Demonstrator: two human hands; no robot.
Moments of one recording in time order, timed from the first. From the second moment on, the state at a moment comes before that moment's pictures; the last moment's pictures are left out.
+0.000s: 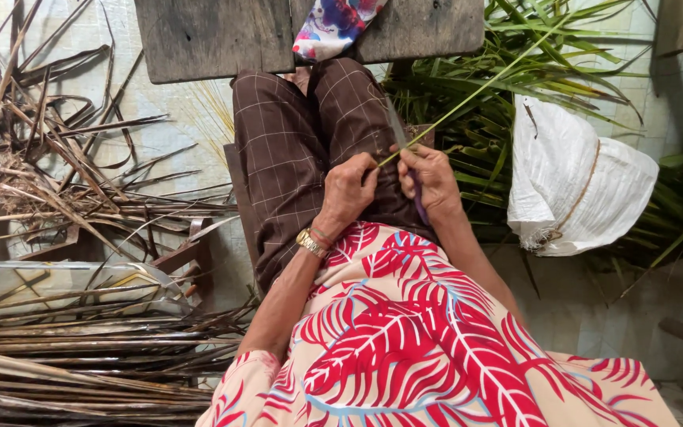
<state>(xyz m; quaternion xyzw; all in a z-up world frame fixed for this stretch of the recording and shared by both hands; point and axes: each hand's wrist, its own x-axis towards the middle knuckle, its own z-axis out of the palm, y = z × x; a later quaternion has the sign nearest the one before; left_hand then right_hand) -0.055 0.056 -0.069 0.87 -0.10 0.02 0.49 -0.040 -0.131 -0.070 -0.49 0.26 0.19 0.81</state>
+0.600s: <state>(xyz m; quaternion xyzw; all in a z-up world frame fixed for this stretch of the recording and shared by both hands) -0.038 0.040 -0.061 0.89 -0.09 -0.06 0.45 -0.044 -0.130 -0.098 -0.45 0.23 0.23 0.83</state>
